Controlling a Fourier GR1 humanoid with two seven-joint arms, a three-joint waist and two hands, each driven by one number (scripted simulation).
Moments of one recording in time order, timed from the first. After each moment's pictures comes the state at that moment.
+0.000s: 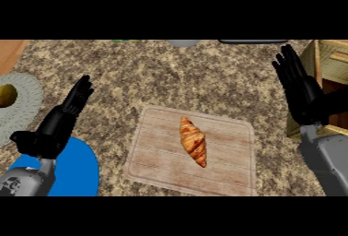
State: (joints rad) left arm -0.16 0.45 -0.22 -1.56 0.23 0.11 -0.03; right arm -0.38 -0.45 0.19 -1.39 -0.43 -0.23 -0.04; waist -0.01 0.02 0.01
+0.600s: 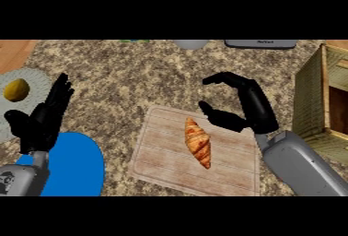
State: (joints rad) left arm -0.17 0.43 -0.12 -1.48 0.22 0.23 0.07; right arm -0.53 -0.42 0.54 -1.45 0.12 -0.43 -0.03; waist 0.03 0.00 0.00
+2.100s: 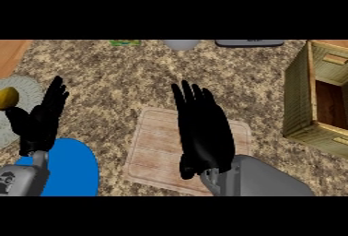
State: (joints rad) left arm -0.17 0.40 -0.08 -1.45 0.20 0.27 0.10; right arm -0.72 -0.21 0.75 -1.75 0.62 0.21 1.18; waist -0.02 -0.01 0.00
